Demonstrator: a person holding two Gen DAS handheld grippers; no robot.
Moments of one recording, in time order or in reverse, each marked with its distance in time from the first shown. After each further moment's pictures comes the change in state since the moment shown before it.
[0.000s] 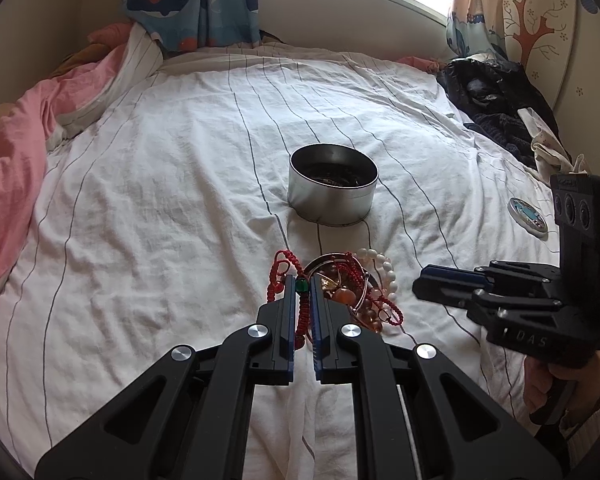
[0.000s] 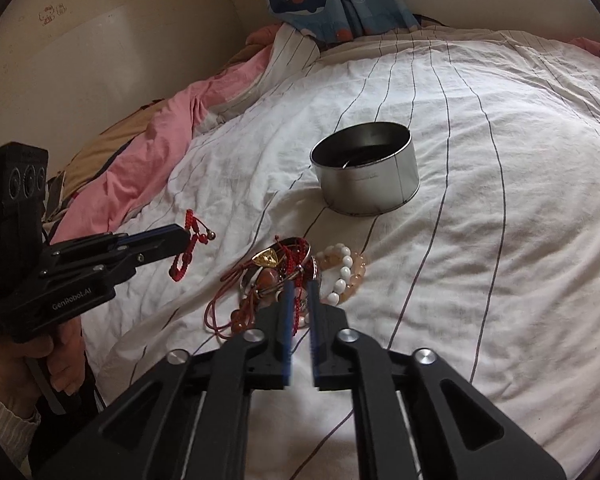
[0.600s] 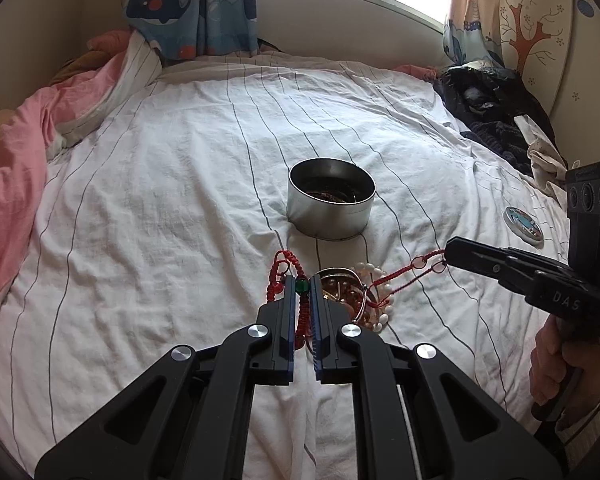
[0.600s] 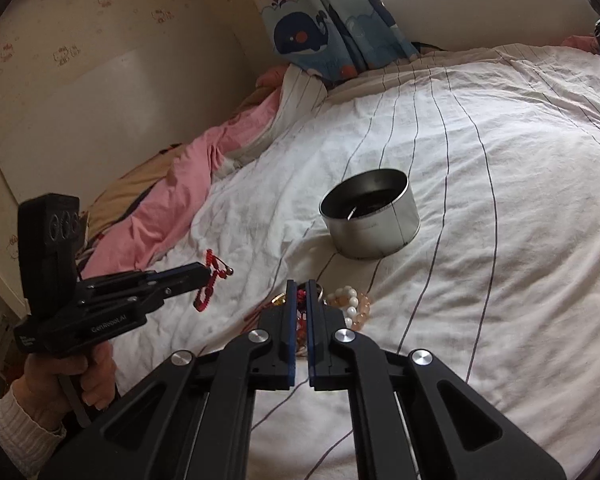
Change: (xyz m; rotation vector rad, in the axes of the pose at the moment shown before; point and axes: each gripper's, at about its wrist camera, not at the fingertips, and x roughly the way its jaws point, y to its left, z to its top) left arm -0.005 0.003 0.009 -0.001 -0.034 -0.017; right arm -0.044 -0.018 0.015 0.085 -0.206 0.136
